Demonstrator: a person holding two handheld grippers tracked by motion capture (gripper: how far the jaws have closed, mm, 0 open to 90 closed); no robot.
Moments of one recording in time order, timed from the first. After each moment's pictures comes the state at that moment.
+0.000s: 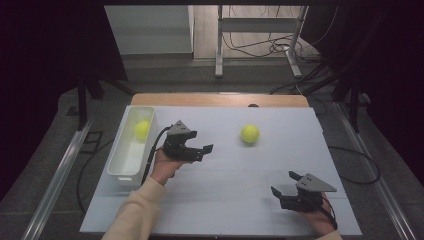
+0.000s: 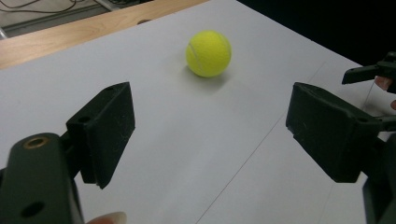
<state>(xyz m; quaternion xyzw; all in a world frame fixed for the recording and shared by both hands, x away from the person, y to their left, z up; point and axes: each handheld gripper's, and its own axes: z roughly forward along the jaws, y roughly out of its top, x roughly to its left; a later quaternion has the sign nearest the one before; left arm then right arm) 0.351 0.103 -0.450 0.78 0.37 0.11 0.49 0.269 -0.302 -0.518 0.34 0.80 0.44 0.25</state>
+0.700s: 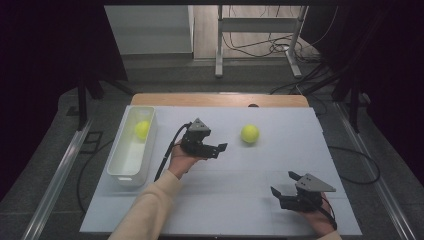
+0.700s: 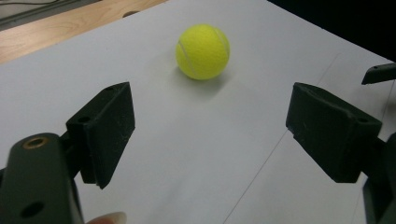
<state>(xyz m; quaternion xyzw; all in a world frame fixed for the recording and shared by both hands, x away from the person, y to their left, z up) 0.378 0.058 -0.460 0.80 0.36 0.11 0.46 0.269 -0.302 -0.519 0.34 0.80 0.44 0.25</state>
